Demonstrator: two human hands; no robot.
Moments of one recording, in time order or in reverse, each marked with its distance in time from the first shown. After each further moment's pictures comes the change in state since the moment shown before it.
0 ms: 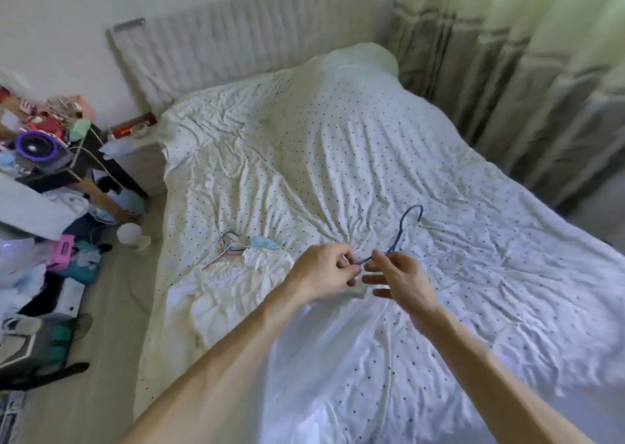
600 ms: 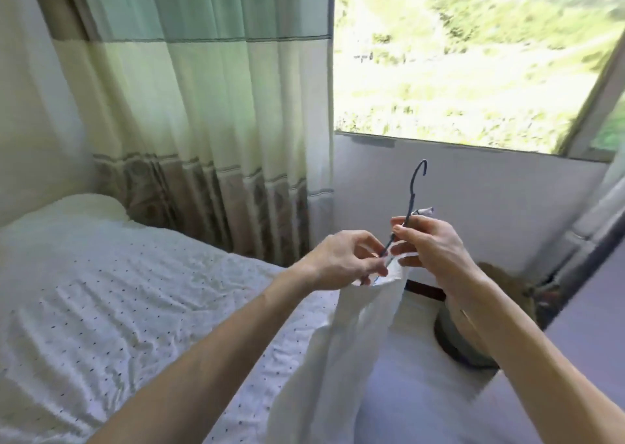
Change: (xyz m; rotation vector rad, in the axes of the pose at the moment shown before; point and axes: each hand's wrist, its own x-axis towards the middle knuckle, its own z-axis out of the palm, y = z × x) left_hand 0.006 0.460 0.217 -0.097 -0.683 0.799; right_hand -0.258 -0.062 -0.444 0.122 0.876 -0.350
